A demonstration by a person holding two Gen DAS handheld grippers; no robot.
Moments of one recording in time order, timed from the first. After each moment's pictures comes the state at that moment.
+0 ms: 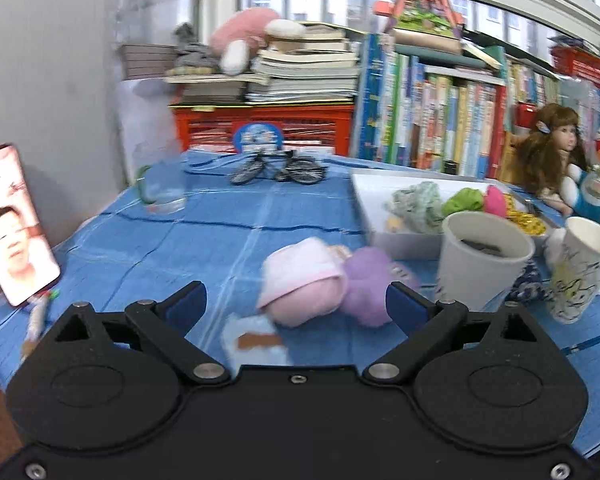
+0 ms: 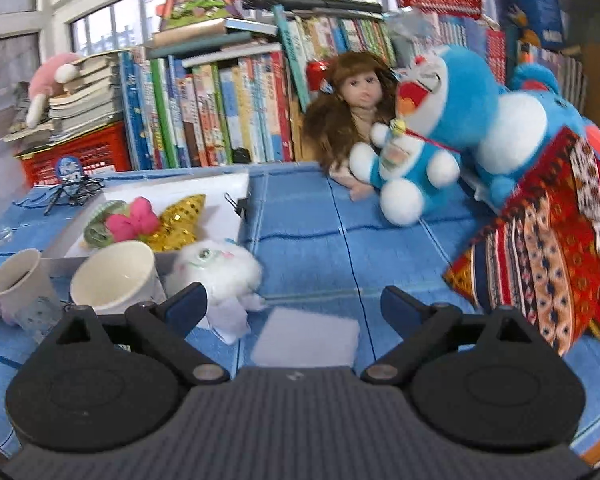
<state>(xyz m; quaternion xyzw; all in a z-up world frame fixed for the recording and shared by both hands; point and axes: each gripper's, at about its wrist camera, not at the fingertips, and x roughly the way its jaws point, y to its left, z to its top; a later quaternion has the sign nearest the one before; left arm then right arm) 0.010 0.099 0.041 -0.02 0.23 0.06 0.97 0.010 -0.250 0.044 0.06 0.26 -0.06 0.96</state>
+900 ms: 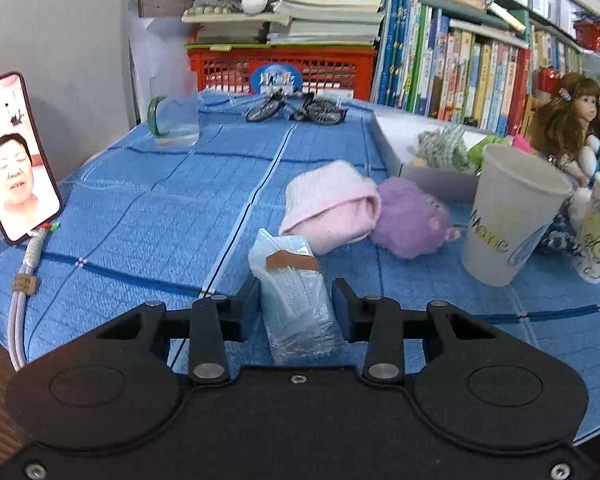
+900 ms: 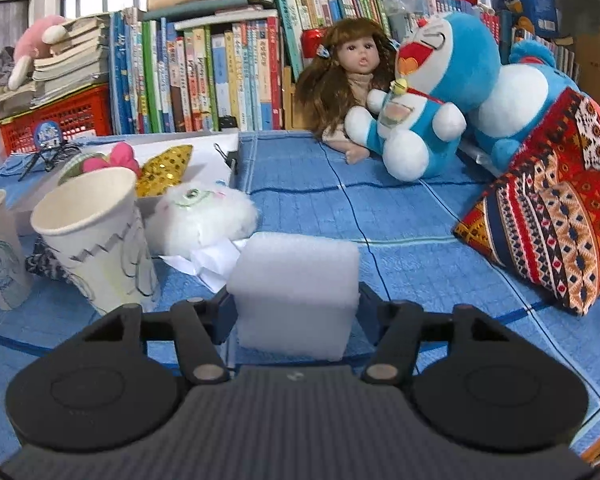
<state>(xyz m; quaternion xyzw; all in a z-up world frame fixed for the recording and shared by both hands) 0.018 0.114 0.006 -0.03 0.29 0.07 0.95 0.015 -0.226 -0.006 0.04 0.26 -0.09 0.96</state>
